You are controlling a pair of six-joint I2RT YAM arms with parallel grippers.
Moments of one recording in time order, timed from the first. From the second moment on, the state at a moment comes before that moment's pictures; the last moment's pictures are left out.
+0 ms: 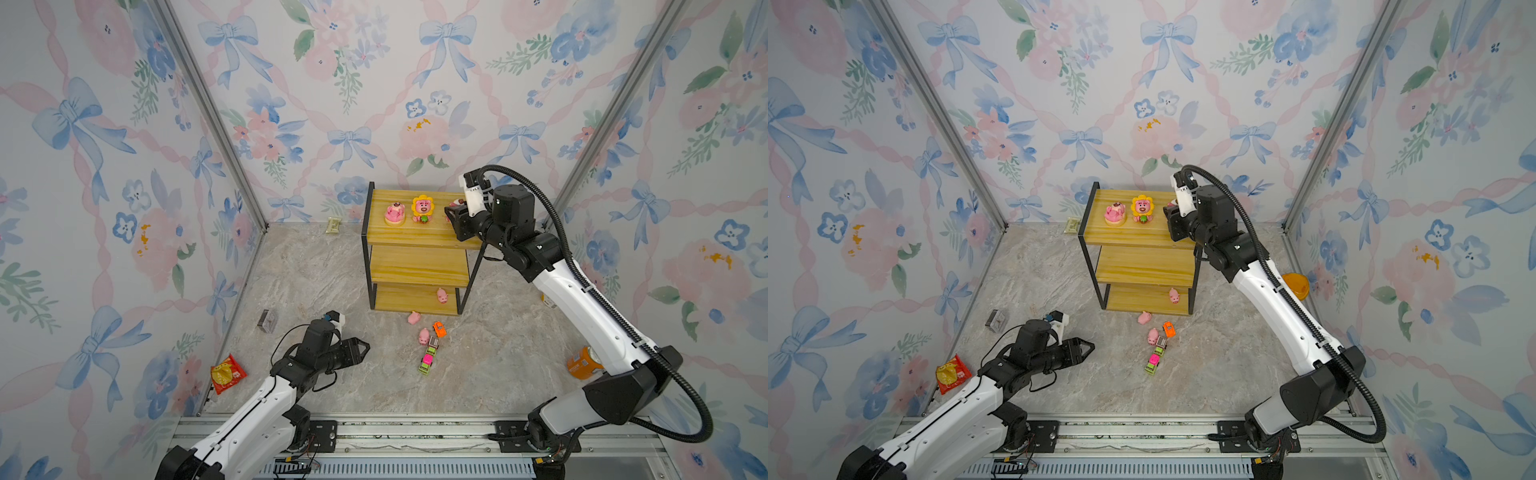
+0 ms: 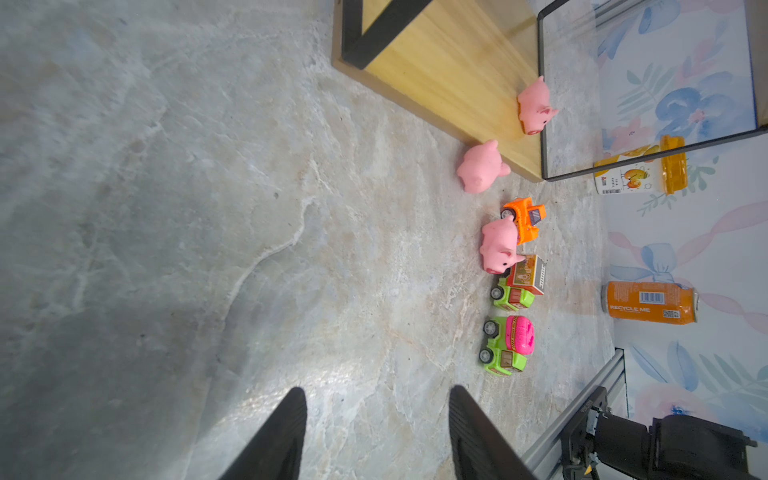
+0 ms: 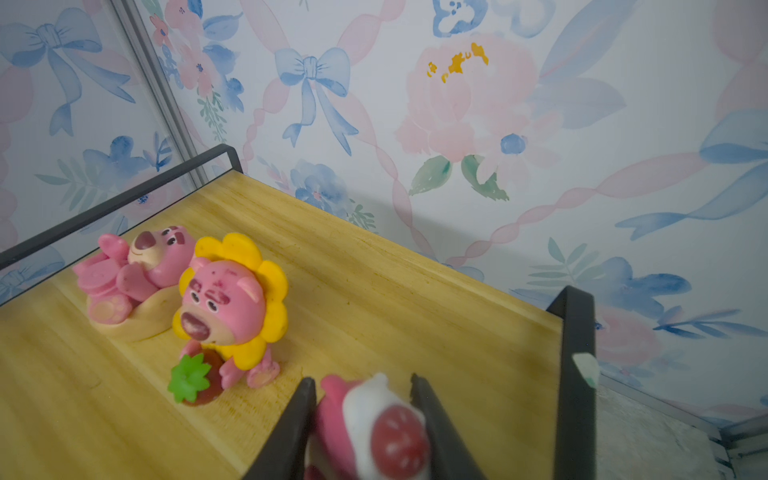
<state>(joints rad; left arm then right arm) -0.42 0.81 0.30 -0.26 0.31 -0.70 0.49 1.52 1.68 -0.45 0.02 -0.03</state>
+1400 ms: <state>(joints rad) -0.41 0.79 0.30 -0.26 0.31 -0.70 0.49 1.51 1.64 -0.42 0.02 -0.03</state>
